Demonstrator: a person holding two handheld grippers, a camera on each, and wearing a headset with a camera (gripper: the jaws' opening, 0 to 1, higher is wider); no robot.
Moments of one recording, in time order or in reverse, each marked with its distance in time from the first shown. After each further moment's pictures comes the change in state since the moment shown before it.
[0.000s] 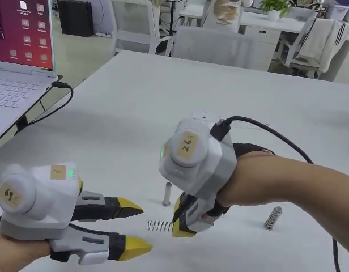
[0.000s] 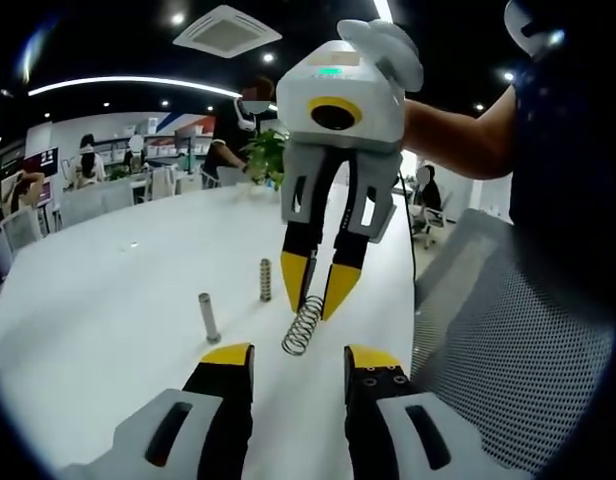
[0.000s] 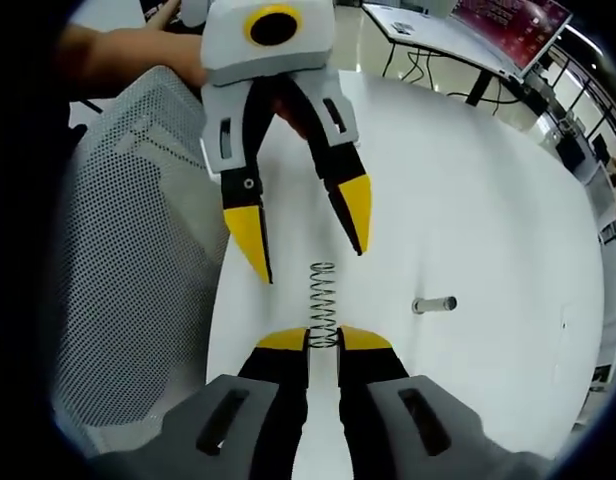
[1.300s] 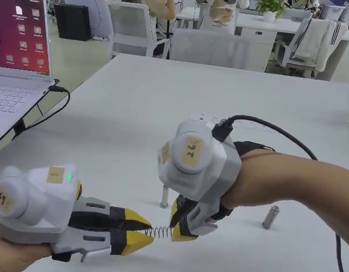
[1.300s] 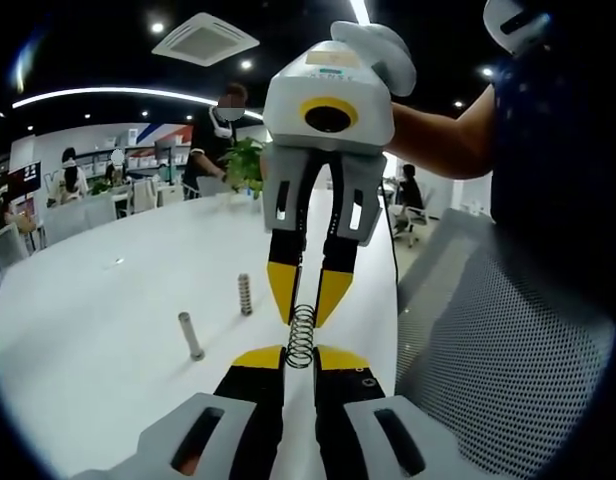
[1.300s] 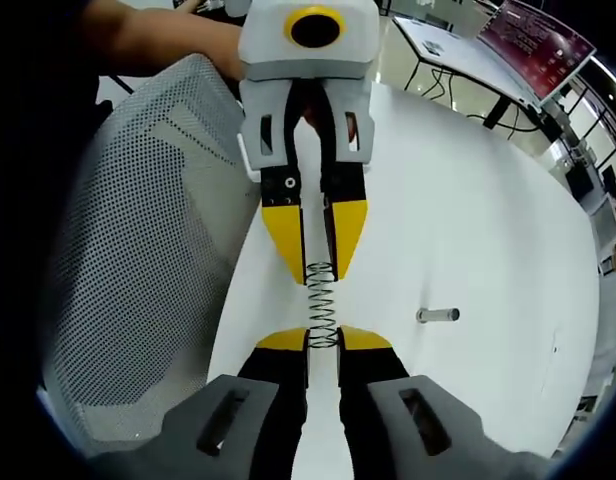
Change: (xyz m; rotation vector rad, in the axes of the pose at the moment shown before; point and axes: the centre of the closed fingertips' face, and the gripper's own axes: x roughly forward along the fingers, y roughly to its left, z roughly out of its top) left arm 0.003 -0.015 0.010 0.050 -0.018 -0.072; right arm -0.007 0.012 0.001 -0.107 -0.016 0.017
